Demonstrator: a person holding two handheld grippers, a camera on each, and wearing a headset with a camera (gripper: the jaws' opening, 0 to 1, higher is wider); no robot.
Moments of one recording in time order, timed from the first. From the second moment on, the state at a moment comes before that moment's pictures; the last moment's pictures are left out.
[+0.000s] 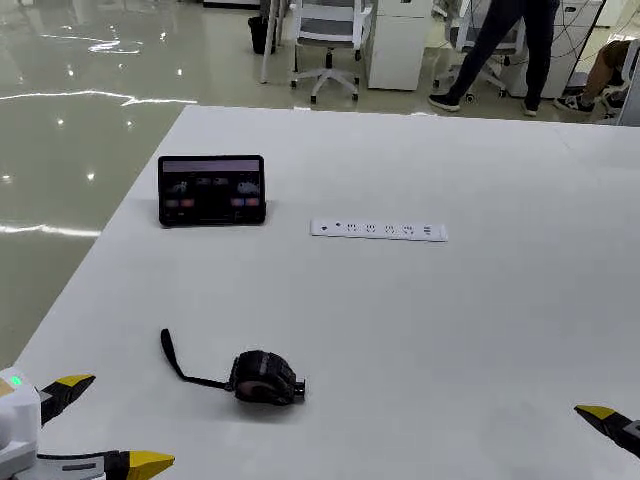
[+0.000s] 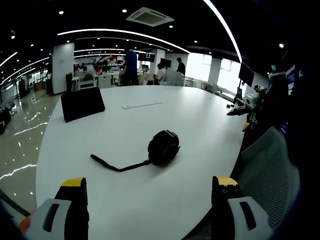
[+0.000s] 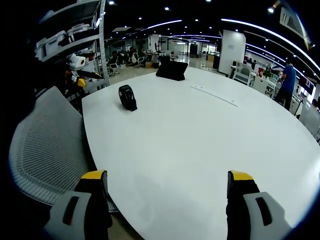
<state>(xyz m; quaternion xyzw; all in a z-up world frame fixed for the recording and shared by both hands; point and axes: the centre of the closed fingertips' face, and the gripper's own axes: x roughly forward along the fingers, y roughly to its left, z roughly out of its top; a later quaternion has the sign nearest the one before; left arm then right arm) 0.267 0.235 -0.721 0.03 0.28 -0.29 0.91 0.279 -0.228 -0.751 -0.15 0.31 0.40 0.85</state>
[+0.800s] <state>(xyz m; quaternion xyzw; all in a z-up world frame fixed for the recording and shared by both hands) 0.267 0.239 -0.739 0.03 0.29 -0.29 0.91 0.265 -0.224 -0.756 -0.16 0.31 0.40 0.85</state>
